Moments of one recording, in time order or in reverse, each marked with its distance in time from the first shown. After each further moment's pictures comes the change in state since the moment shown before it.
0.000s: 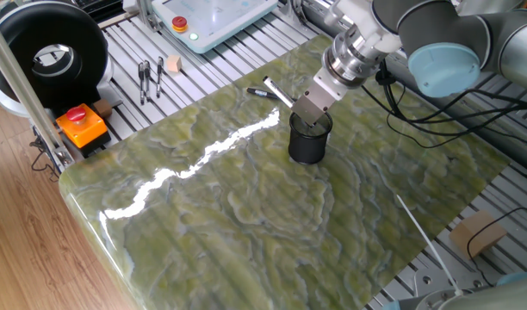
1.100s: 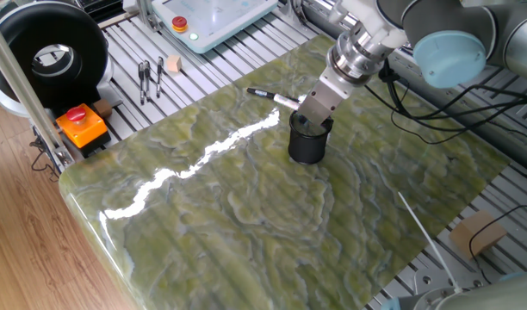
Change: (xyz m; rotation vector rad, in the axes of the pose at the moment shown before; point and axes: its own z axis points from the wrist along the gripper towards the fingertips) arm 0.009 0.000 -0.008 -0.039 0.027 -0.051
